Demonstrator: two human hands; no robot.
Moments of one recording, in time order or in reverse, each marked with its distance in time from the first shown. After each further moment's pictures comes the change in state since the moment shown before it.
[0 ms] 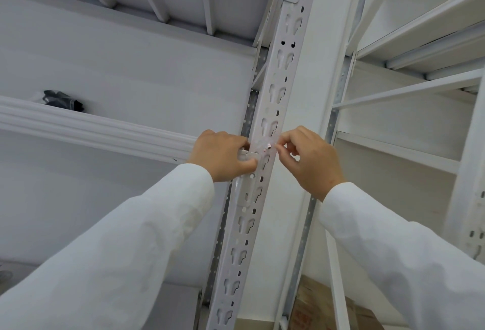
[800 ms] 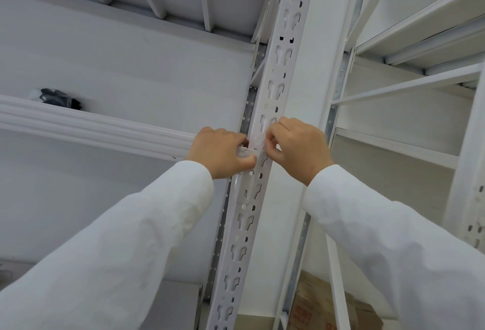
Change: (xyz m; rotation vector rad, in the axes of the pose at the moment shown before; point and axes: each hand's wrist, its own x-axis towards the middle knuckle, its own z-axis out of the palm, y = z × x) left_hand -0.002 0.001 0.000 -0.018 0.032 -0.014; right_hand 0.020 -0.006 0.013 -0.251 -0.005 -0.179
